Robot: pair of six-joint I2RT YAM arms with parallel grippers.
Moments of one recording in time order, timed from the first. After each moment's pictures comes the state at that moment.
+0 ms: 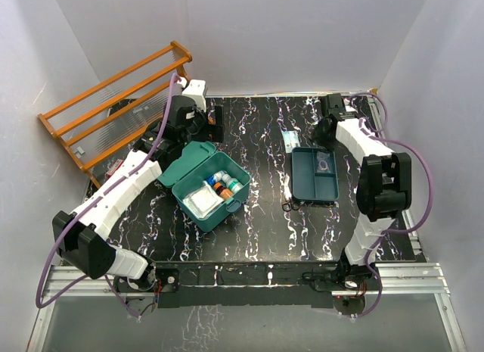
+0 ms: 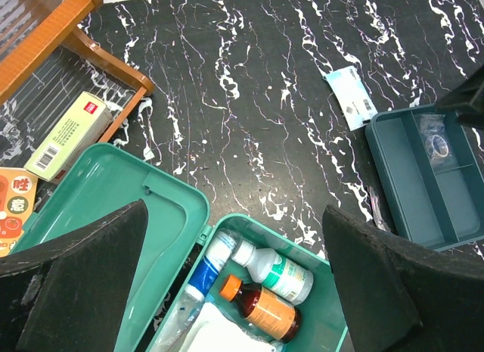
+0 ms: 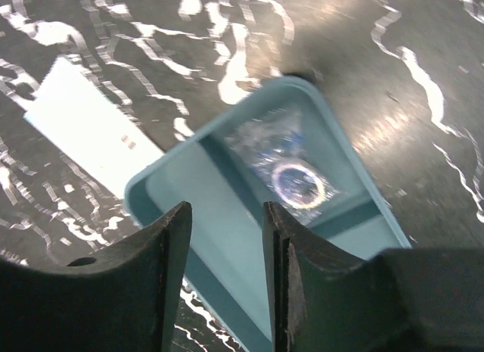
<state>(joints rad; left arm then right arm) -0.53 1.40 1.36 -0.41 -0.14 -0.22 0.09 1.84 1.43 -0.66 0.21 0.77</state>
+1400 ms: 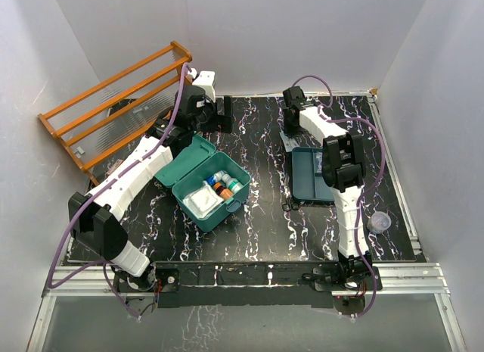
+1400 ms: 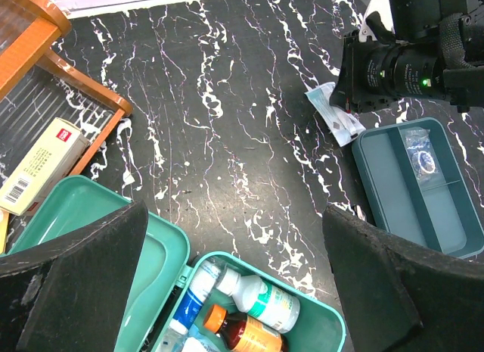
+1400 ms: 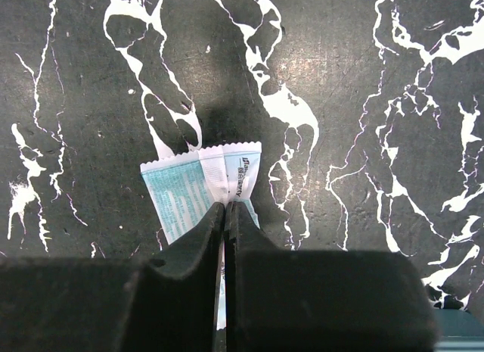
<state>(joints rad) -0.53 1.55 1.49 -0.40 -0.11 -0.24 0.24 2.38 2.00 -0.66 0.16 0.26</state>
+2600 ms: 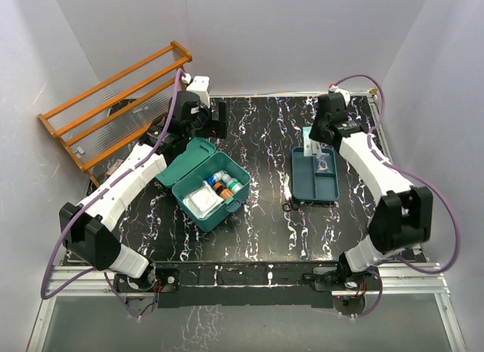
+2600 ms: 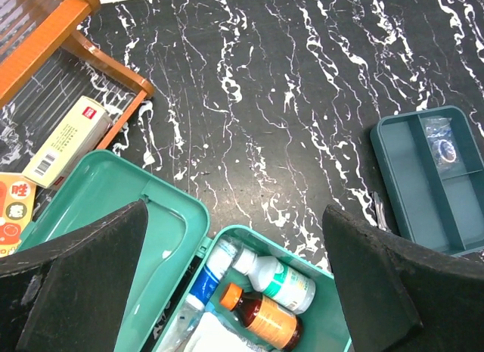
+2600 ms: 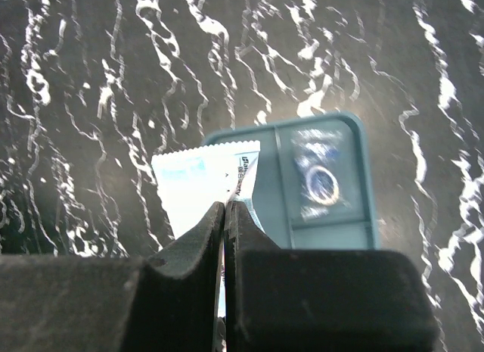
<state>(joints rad) -0.53 1.47 1.41 -0.42 -0.14 -0.22 0.21 1.53 1.32 -0.54 0.22 0.43</state>
